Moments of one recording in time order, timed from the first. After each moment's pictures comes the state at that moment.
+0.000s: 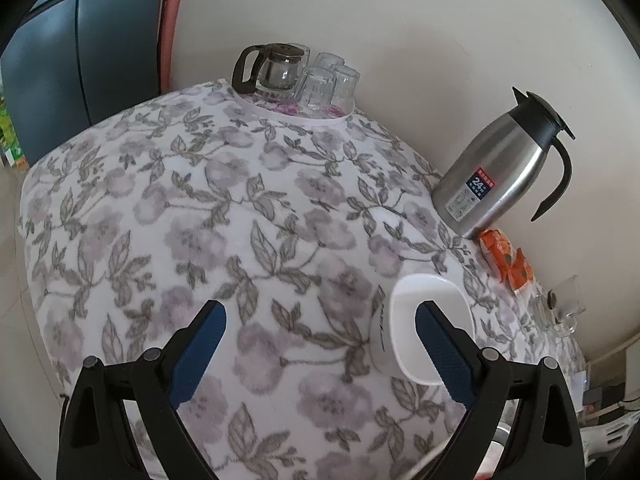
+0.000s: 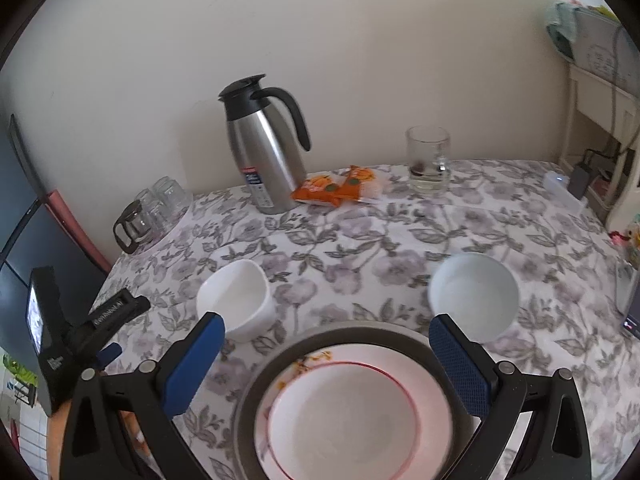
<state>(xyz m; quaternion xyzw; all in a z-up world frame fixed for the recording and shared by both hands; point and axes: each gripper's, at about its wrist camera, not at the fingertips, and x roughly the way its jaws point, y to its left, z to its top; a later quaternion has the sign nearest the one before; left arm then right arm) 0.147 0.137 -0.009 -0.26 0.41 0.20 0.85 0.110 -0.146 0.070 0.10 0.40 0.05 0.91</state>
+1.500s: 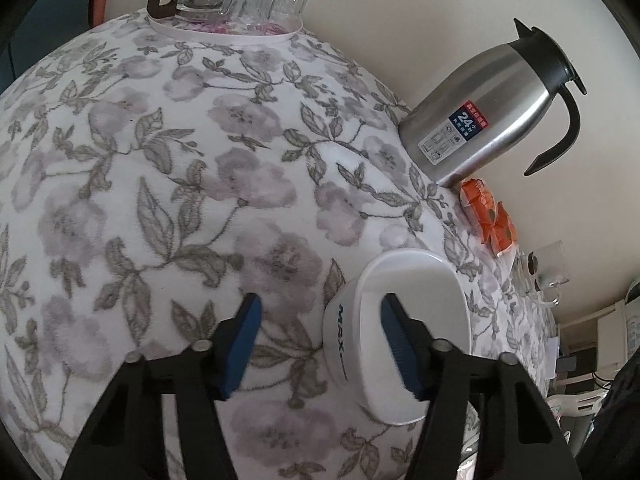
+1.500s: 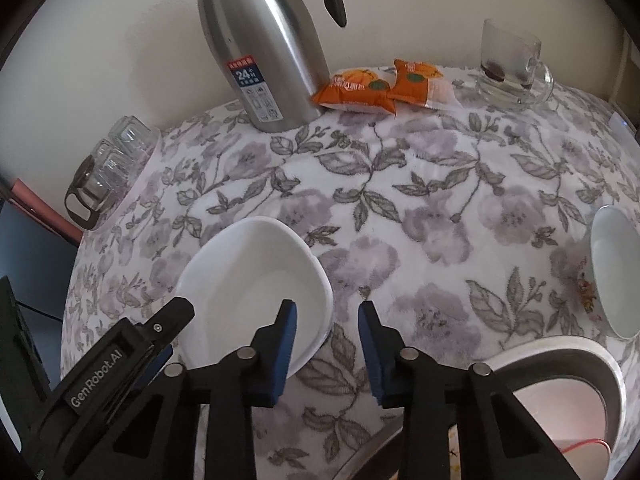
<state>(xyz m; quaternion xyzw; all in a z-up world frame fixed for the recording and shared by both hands) 0.222 0.138 -0.078 -0.31 0.49 0.07 0.81 0.230 -0.048 -0.043 0.13 0.54 0.03 0.83</state>
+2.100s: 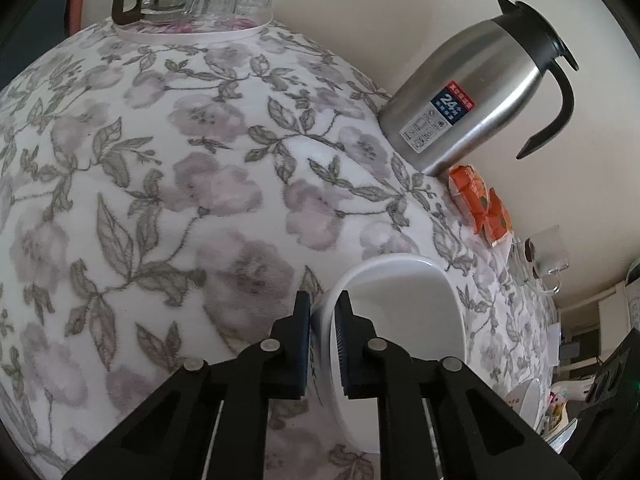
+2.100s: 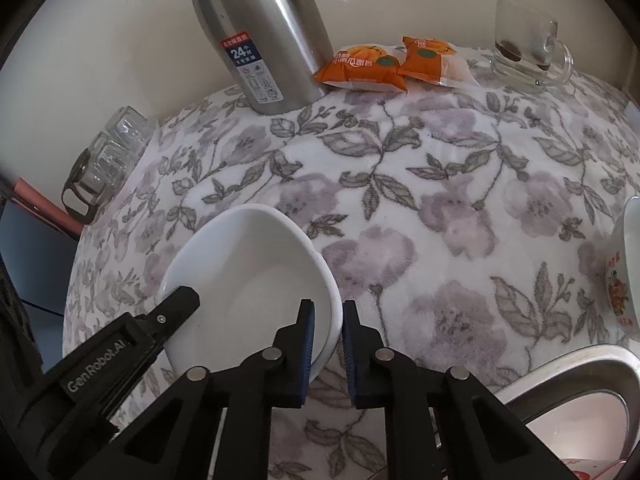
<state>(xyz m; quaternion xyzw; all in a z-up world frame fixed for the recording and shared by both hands) 0.242 0.125 -0.083 -0.28 0.49 0.04 0.82 0.240 -0.044 -0.065 0.13 0.55 0.04 0.82</state>
